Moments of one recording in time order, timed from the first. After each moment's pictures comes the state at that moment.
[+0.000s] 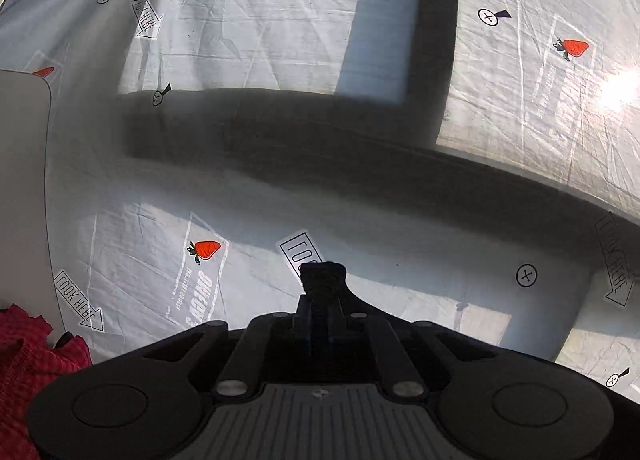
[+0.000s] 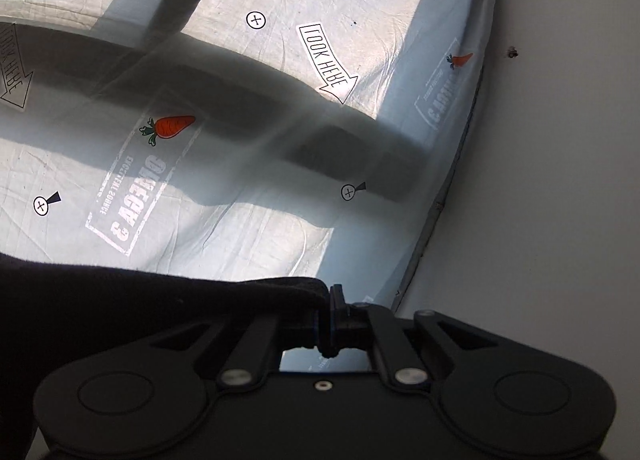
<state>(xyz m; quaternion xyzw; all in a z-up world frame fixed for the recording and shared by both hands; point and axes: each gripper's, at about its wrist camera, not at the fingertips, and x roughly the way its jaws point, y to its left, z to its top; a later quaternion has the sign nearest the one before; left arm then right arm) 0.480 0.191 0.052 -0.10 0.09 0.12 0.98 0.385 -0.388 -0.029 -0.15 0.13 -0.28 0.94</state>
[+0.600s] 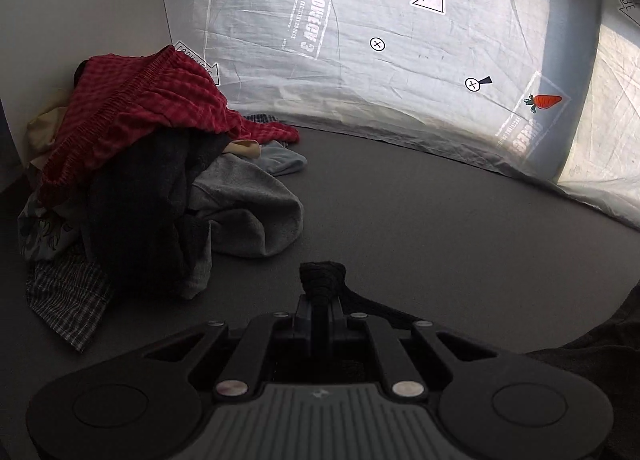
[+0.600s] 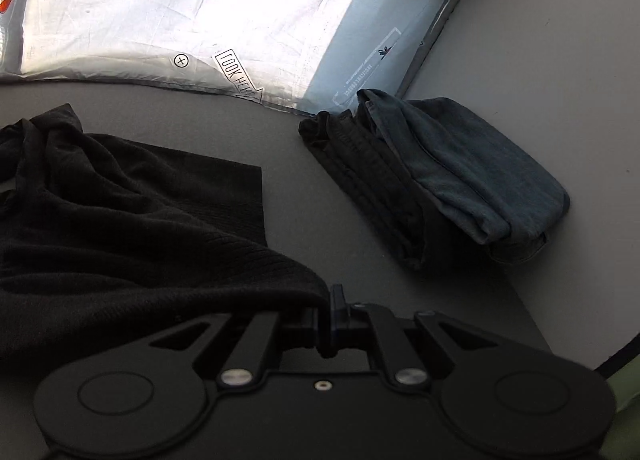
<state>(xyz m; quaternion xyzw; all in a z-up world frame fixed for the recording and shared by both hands) 0.269 0.193 -0.175 -0.08 0.34 0.20 0.92 0.231 -0.386 -0.244 -0.10 0.36 -0.27 0.89</state>
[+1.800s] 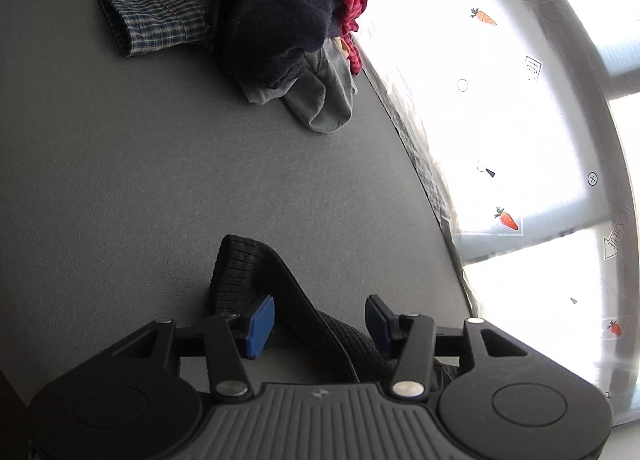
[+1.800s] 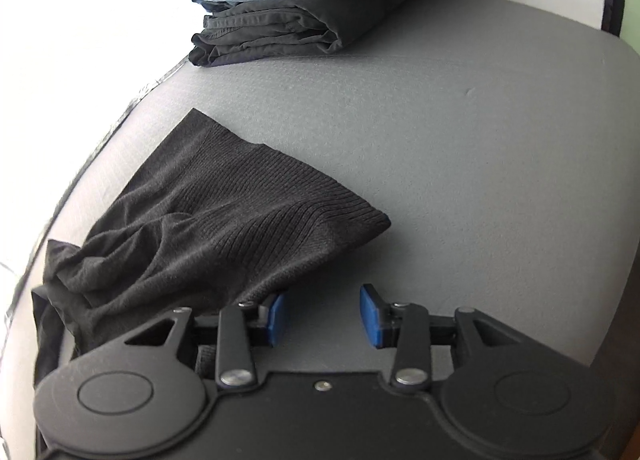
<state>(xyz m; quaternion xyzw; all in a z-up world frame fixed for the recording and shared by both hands) 0.149 0.247 -0.209 -0.50 0.32 0.12 0.80 0.153 -0.432 -0.286 0.38 0.36 -0.31 0.79</state>
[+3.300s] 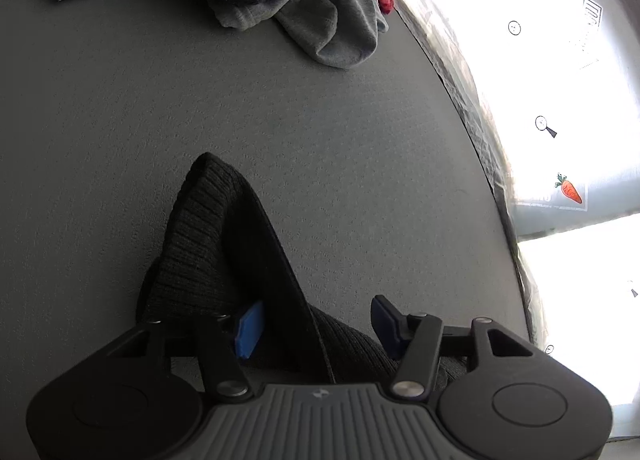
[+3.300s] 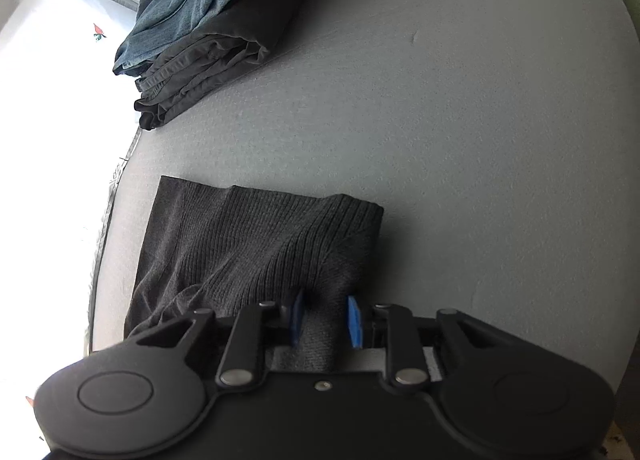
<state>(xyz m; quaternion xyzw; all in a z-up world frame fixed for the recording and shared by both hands) 0.232 0.226 -0.247 -0.47 0.40 0.16 0.77 0.158 -0.461 -0.306 0.53 0.30 -0.35 0.71</state>
